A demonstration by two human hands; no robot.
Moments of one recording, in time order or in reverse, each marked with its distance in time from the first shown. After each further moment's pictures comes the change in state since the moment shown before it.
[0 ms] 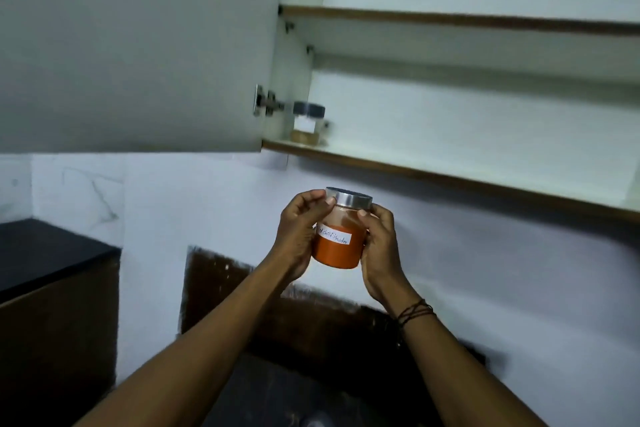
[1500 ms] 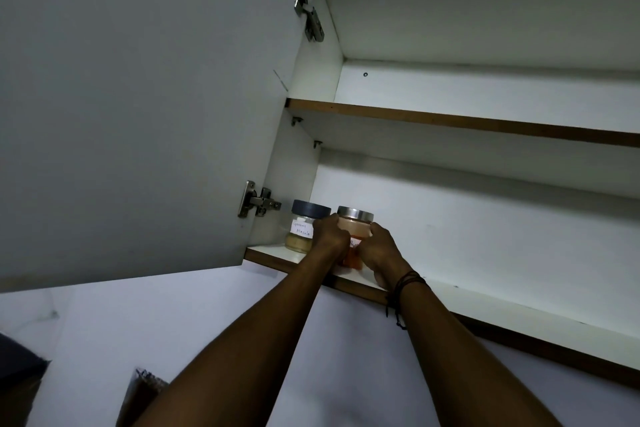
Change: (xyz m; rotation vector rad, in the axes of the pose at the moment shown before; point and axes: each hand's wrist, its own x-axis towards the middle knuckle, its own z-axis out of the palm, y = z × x) left_hand 0.283 0.040 0.061 0.798 0.210 0.089; right_hand 0.289 -0.051 0.060 -0.783 -0.019 -0.078
